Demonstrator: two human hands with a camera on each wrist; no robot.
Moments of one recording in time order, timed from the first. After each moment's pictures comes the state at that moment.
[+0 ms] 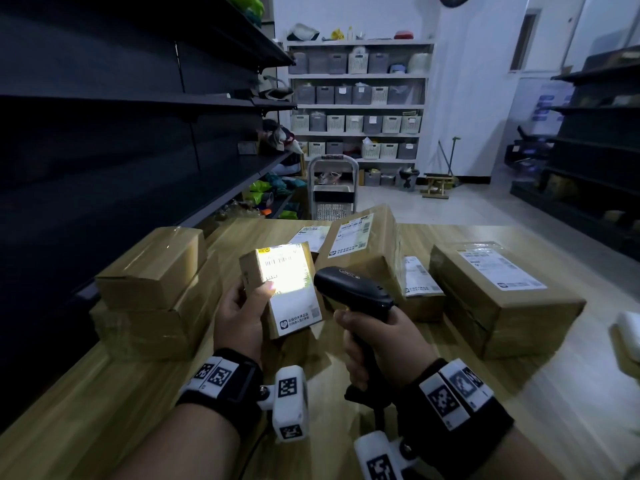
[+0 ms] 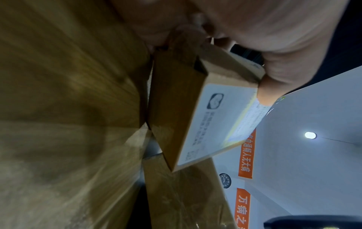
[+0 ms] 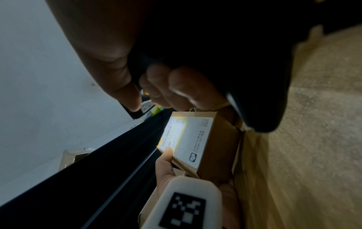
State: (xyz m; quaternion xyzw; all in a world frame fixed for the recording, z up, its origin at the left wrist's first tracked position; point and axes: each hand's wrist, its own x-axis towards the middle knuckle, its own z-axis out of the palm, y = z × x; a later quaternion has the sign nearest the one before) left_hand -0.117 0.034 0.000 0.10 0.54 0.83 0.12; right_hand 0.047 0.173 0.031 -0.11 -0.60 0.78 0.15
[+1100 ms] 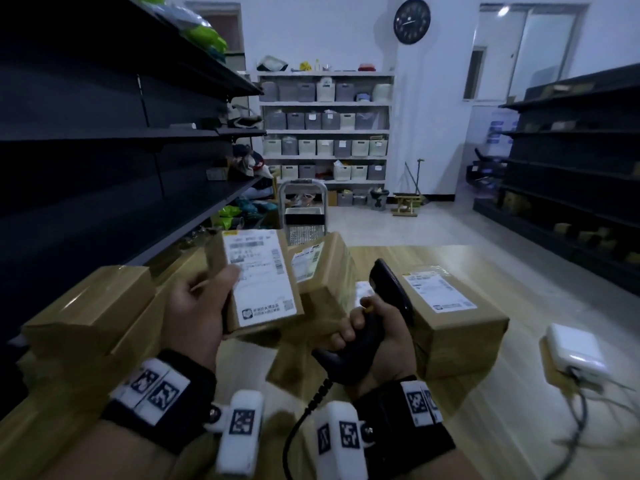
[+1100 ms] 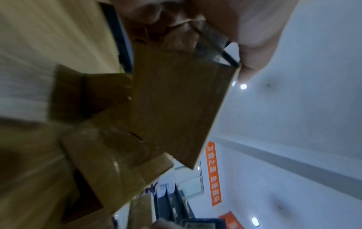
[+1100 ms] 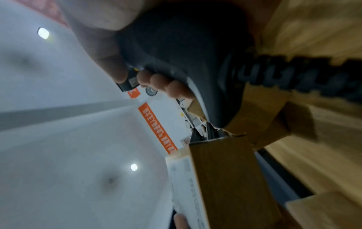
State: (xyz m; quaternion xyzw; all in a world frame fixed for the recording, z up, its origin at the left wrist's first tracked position) left_hand -0.084 0.058 0.087 0.13 0.58 0.80 0.07; right_hand 0.059 0.219 0.051 -0.08 -0.22 0.91 0.33
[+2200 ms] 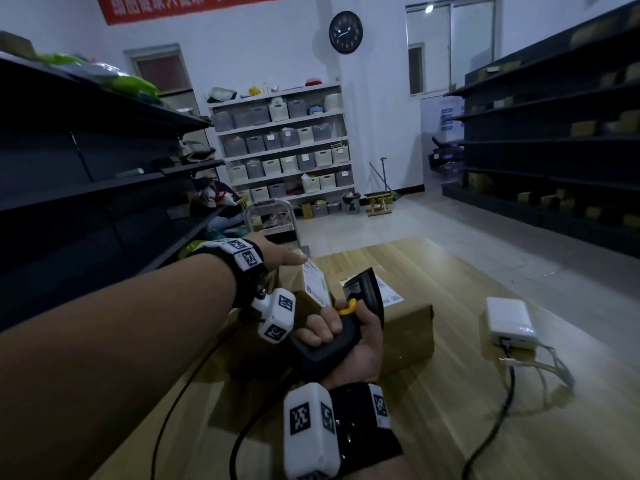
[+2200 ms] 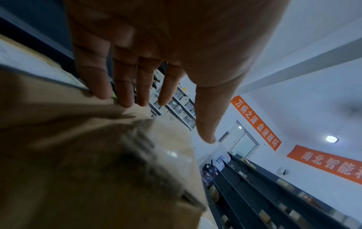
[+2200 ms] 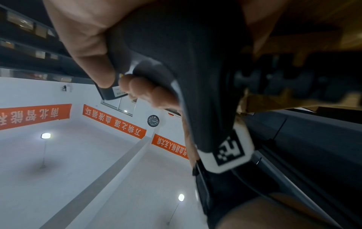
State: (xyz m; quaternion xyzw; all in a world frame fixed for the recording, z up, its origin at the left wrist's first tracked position) left_hand -0.076 0.266 0.190 0.27 0.92 0.26 0.13; right_hand 0.088 0.259 0.042 0.16 -0.03 0.93 0.34
